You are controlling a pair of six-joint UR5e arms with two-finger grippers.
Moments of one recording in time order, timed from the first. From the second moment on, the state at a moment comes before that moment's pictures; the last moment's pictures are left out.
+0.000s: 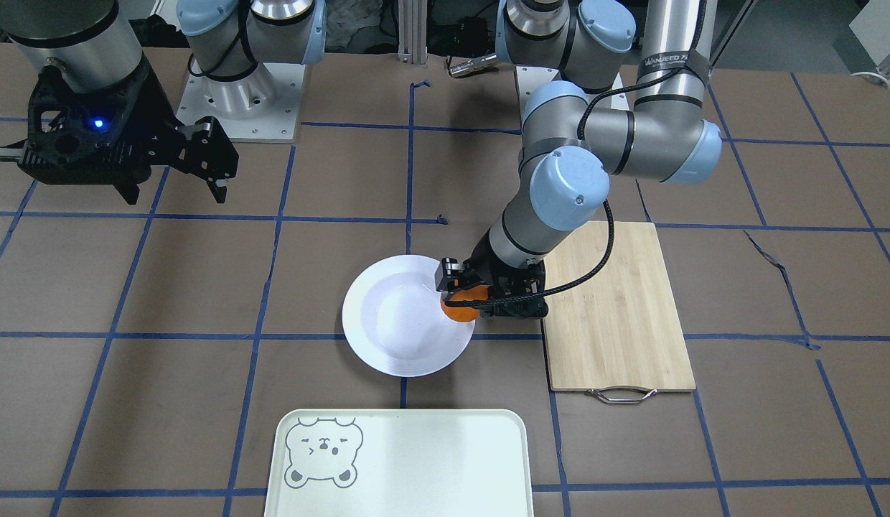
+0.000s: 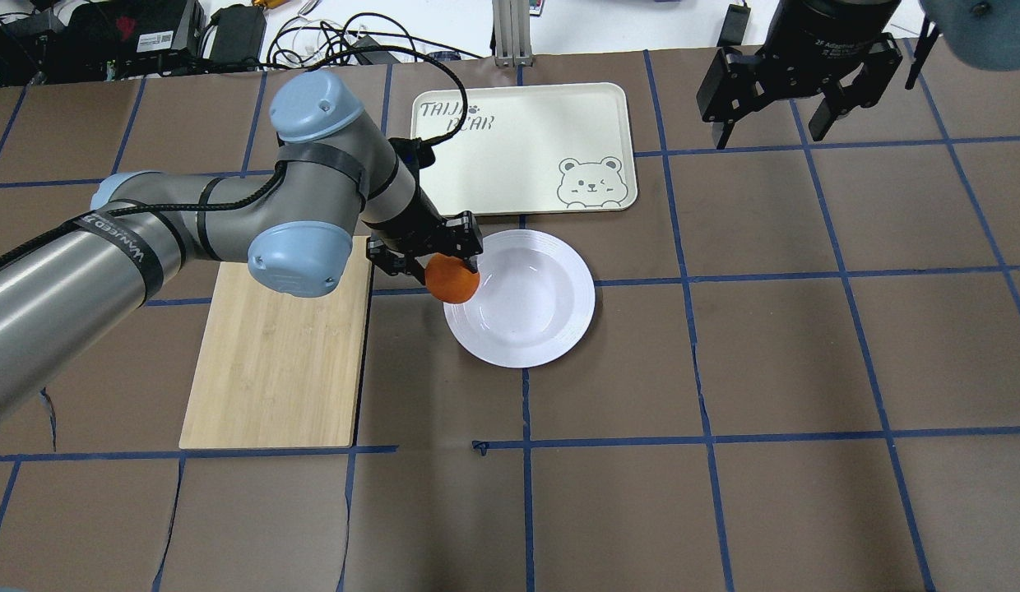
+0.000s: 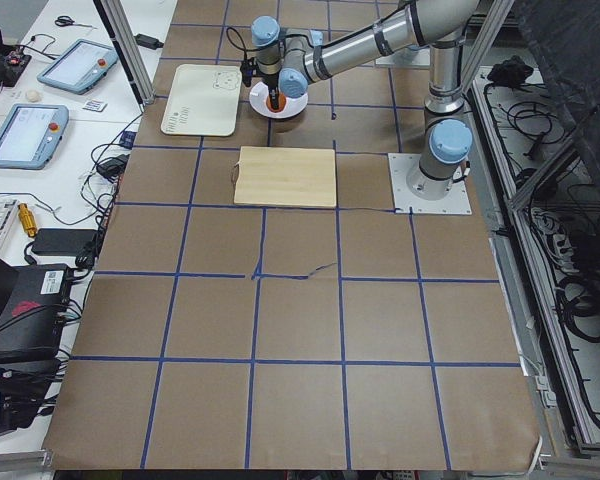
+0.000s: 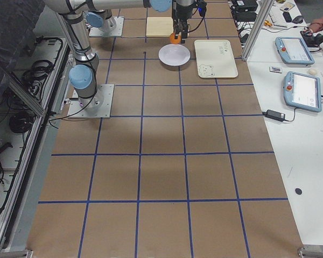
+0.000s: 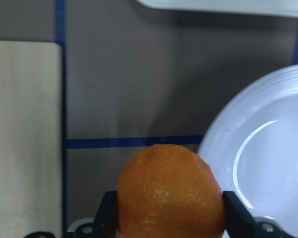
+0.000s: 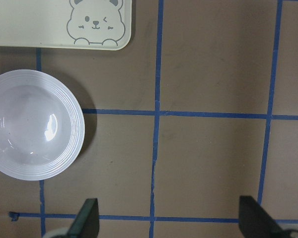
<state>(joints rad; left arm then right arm) -1.73 -1.89 -1.81 -1.03 1.30 -0.26 1.57 -1.50 1.43 -1.53 -1.58 -0.05</state>
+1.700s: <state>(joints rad) -1.79 -1.86 -1.49 -1.43 1.40 -0.31 1.53 -1.49 1.55 -1.66 -1.38 -0.03</state>
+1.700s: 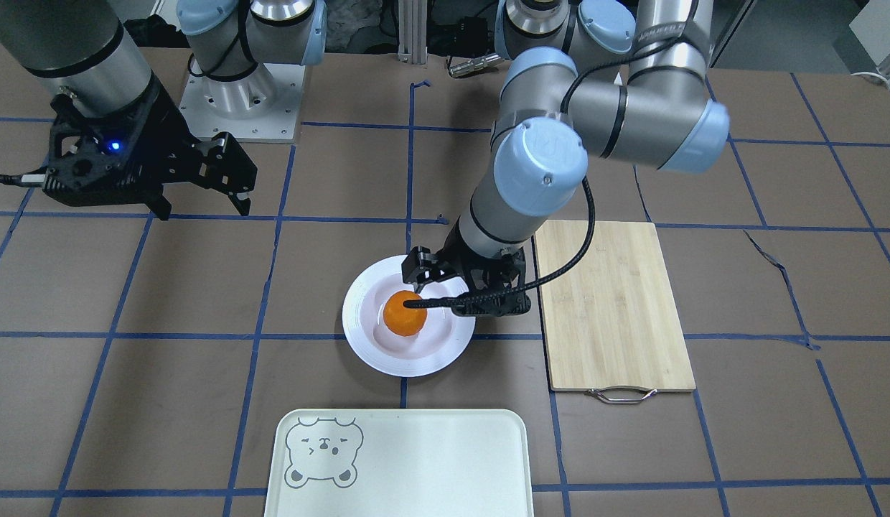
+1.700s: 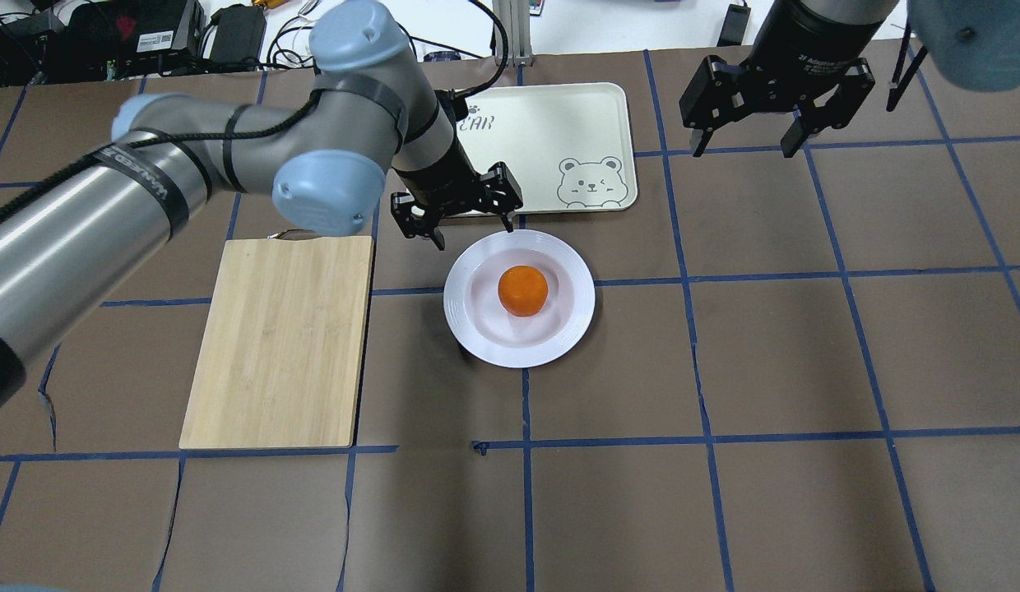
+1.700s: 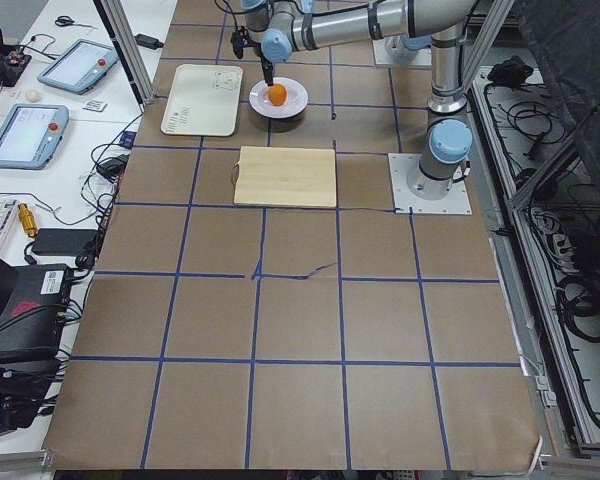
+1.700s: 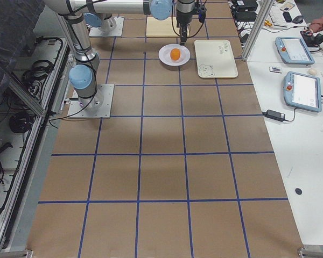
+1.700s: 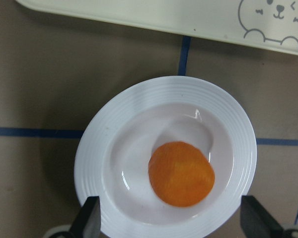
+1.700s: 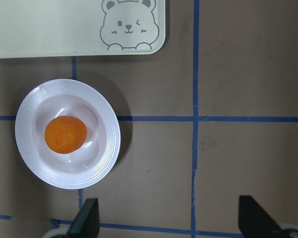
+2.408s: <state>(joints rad) -1.78 -1.62 -1.53 -1.61 1.56 -0.21 1.44 -1.46 2.00 -2.22 -1.02 -0.04</state>
